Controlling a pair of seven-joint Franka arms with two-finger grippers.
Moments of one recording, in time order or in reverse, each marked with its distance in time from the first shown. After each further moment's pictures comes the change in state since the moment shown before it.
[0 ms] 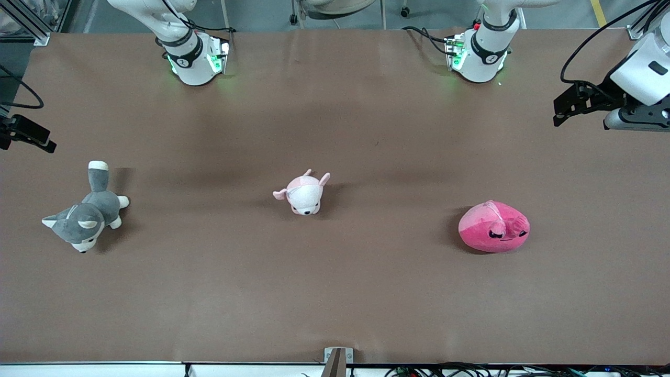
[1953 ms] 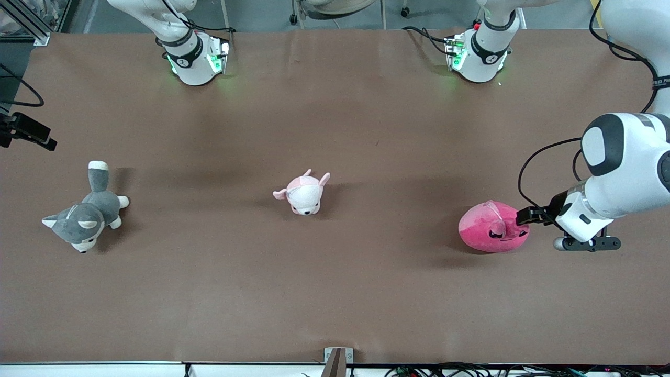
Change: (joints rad) left arm 0.069 0.445 0.008 -0.081 -0.092 0.519 -0.002; right arm 0.000 -0.004 0.000 0.000 0.000 -0.014 0.000
